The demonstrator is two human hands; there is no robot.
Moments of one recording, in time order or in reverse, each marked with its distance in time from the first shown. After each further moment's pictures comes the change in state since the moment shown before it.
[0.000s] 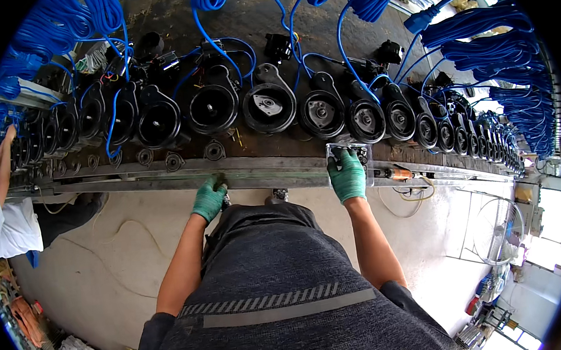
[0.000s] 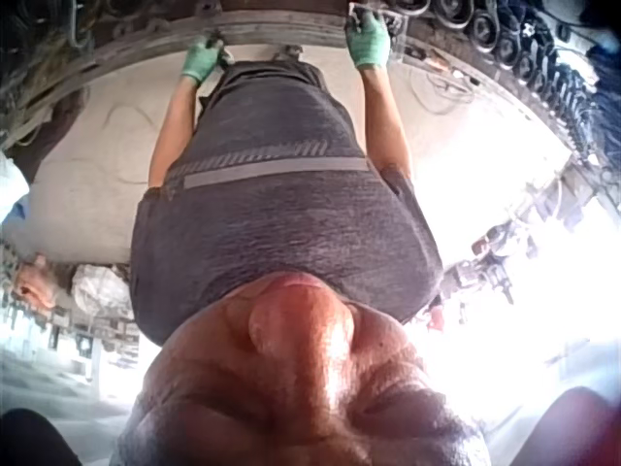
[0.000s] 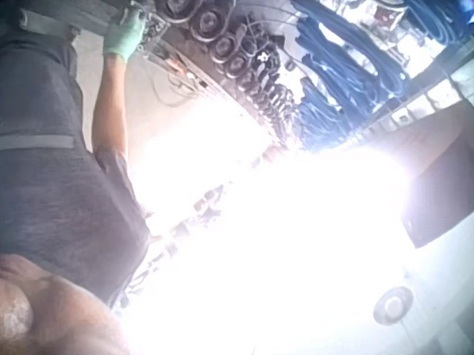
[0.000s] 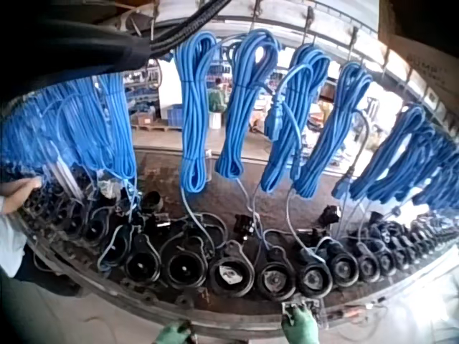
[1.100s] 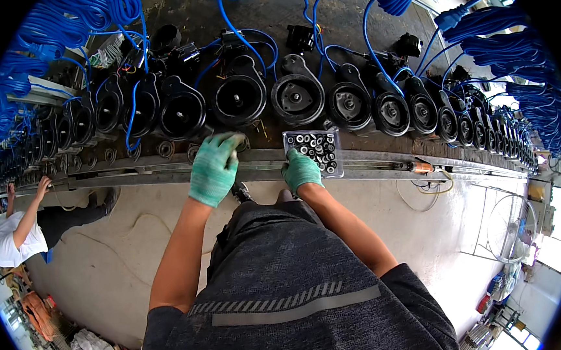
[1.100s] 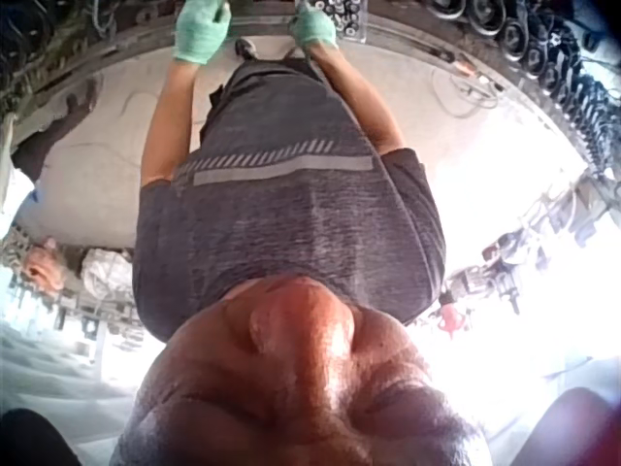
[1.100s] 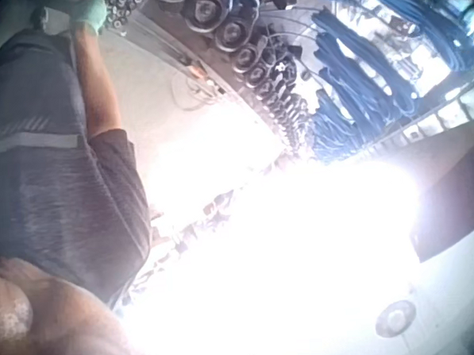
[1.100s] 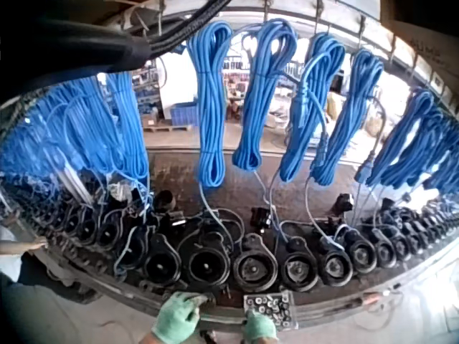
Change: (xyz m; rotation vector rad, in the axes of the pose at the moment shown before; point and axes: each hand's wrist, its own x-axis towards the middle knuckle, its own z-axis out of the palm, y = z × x) left_hand -0.033 0.140 -0.073 0.588 0.288 0.826; right_hand -0.015 -0.113 0.134 -0.102 -0.507 0.144
